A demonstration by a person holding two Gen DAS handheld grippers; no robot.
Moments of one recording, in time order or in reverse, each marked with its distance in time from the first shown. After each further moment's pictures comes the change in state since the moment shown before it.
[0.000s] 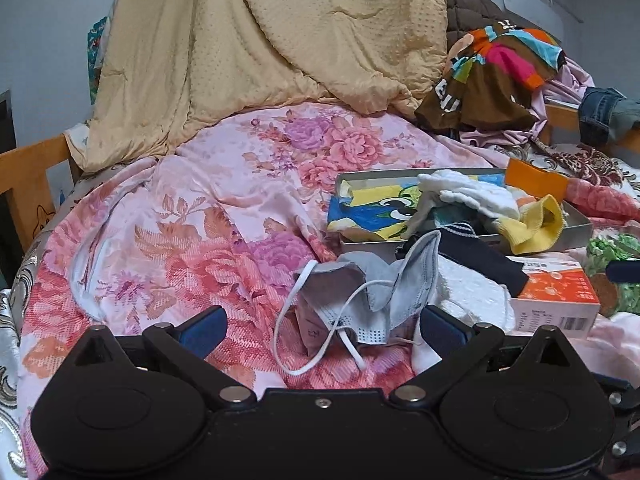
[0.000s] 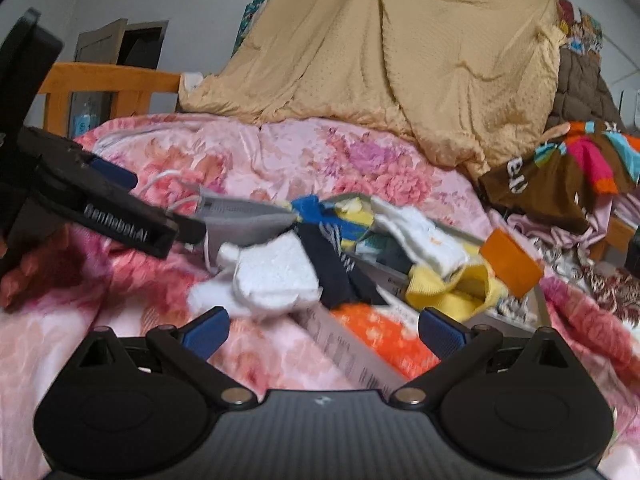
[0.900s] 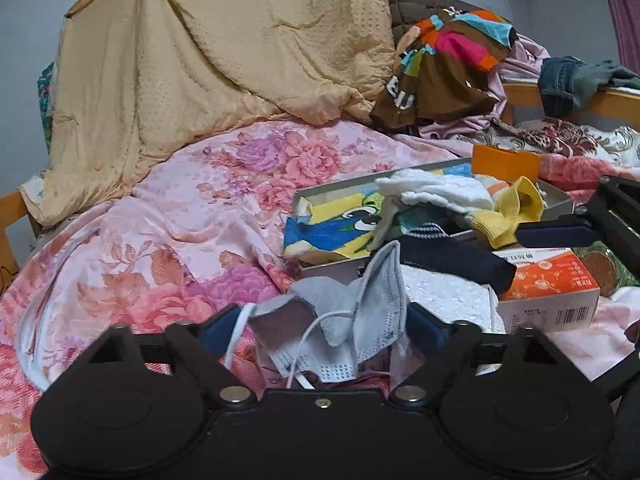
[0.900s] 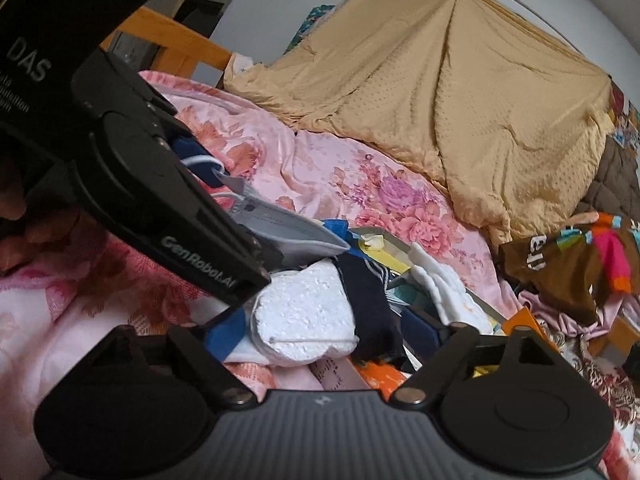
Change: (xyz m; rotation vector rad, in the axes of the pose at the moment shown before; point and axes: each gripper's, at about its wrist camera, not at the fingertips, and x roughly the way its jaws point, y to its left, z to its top) left arm 0.027 -0.023 0.007 0.159 -0.047 -0.077; right arm 0.044 0.047 -0.002 -0.292 -0.059 -0.028
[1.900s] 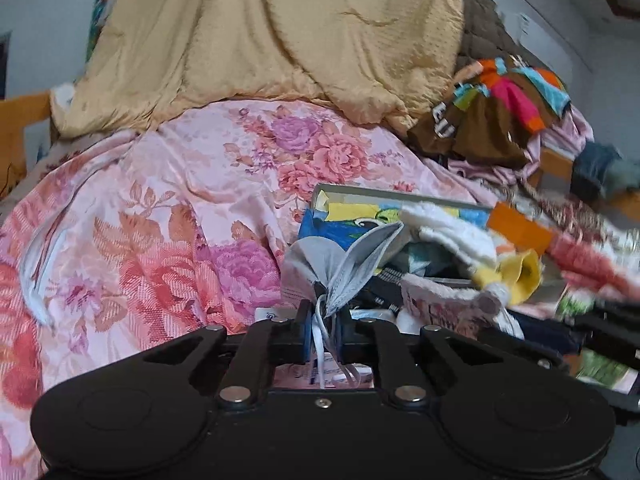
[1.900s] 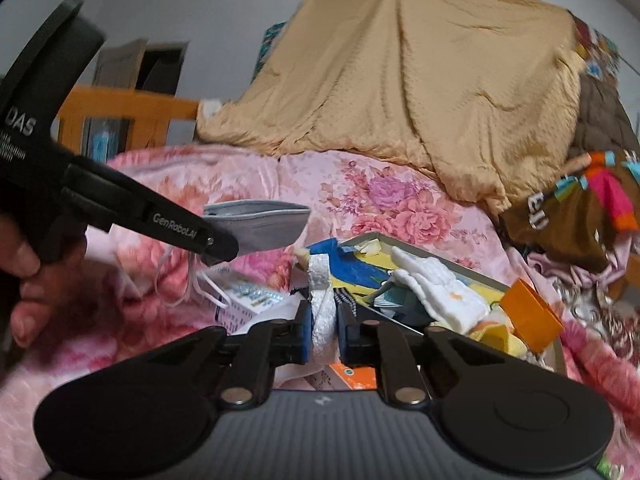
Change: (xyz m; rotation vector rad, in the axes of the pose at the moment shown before) left arm -0.017 0.030 0.017 -0.351 0.045 -0.033; right arm -0.038 -0.059 0.016 0.281 -0.023 0.083
